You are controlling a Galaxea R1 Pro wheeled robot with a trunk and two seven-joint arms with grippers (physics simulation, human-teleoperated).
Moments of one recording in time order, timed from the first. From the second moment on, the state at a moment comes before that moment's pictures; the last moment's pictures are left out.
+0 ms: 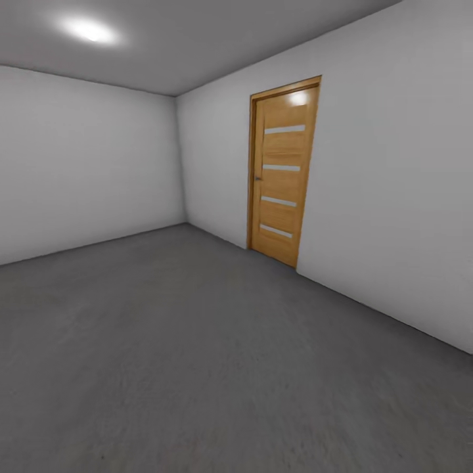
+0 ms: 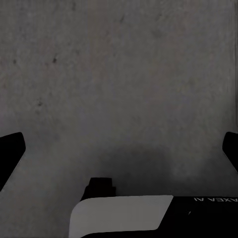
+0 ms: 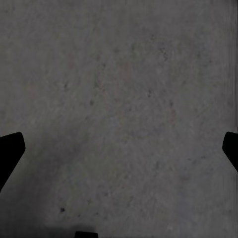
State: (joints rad) left arm 0.03 -0.05 0.01 -0.67 -0.01 0.15 0.06; right arm -0.21 -0.05 0.00 -0.28 0.16 -0.15 0.00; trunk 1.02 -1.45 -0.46
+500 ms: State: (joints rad) left arm 0.03 -0.04 0.01 -0.67 -0.01 0.15 0.05; right arm -0.21 -0.05 0.00 -0.28 0.16 -0.15 0.00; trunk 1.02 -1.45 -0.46
